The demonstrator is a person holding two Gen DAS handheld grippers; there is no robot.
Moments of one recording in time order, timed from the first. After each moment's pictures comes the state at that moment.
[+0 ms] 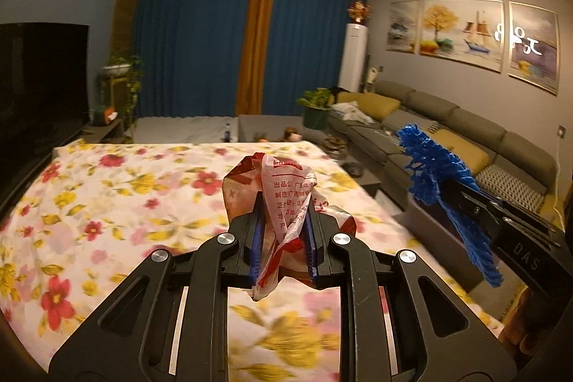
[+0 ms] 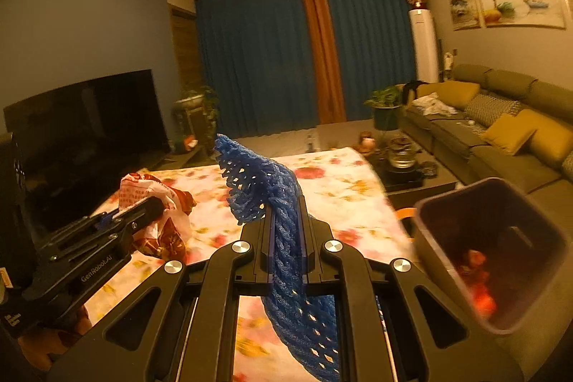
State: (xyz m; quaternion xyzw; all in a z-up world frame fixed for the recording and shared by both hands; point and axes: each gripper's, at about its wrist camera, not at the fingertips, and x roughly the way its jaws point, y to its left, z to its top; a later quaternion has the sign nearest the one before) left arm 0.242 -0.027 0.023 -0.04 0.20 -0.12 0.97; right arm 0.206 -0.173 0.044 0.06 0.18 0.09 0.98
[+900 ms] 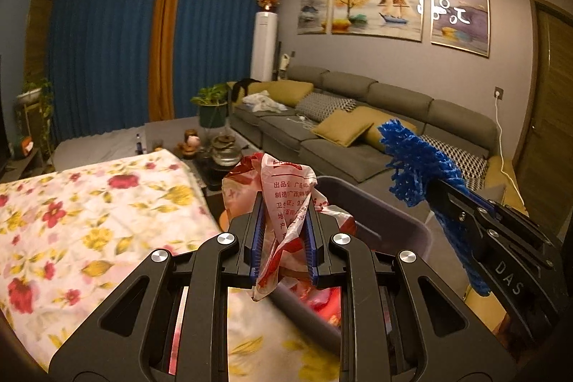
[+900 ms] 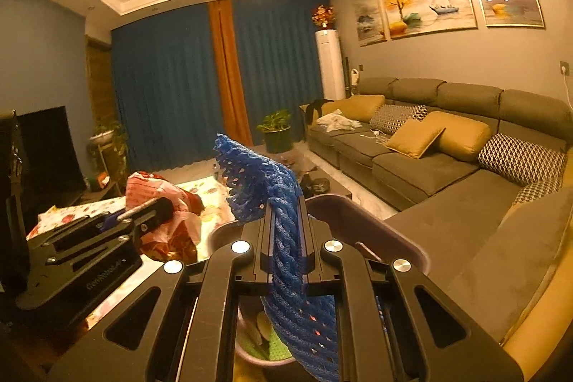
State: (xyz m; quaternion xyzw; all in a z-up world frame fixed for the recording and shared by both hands) left arm 0.267 -0.259 0.016 0.01 0.19 -0.28 0.94; right arm 0.170 -0.351 0.027 0.08 0.14 -0.08 0.98
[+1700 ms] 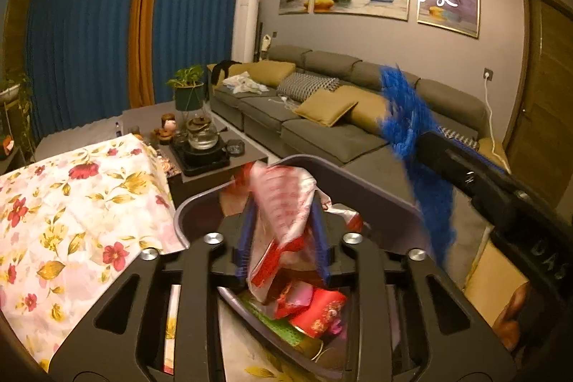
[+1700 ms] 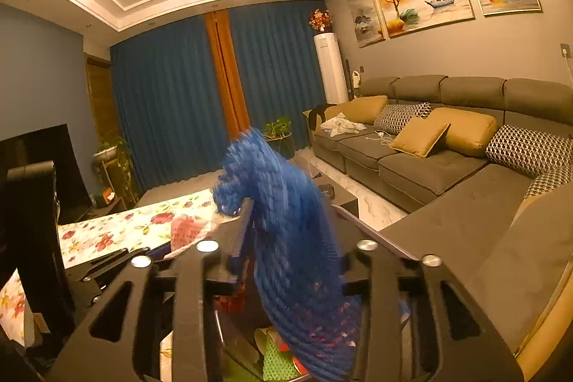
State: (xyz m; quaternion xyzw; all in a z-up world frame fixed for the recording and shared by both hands) left arm 0.303 -0.300 -0.022 0.03 0.23 -0.31 0.92; right arm 0.181 -0.363 0.018 0.11 0.12 -0.07 0.98
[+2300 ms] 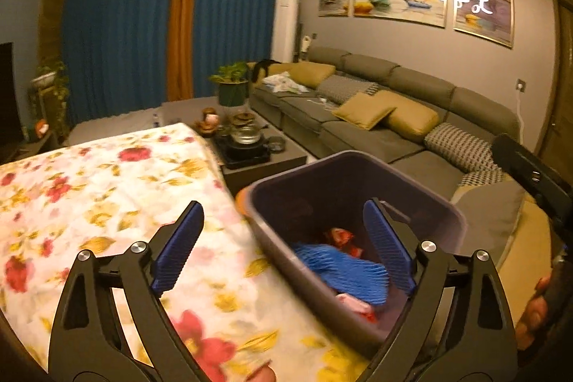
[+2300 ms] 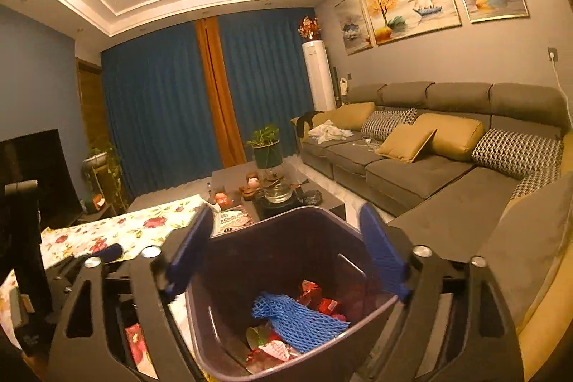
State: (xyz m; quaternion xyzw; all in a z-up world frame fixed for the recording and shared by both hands) left arm 0.289 -0.246 -0.020 0.02 0.23 -0.23 0.95; right arm 0.158 -0.364 0.026 0.10 0.10 -0.10 0.98
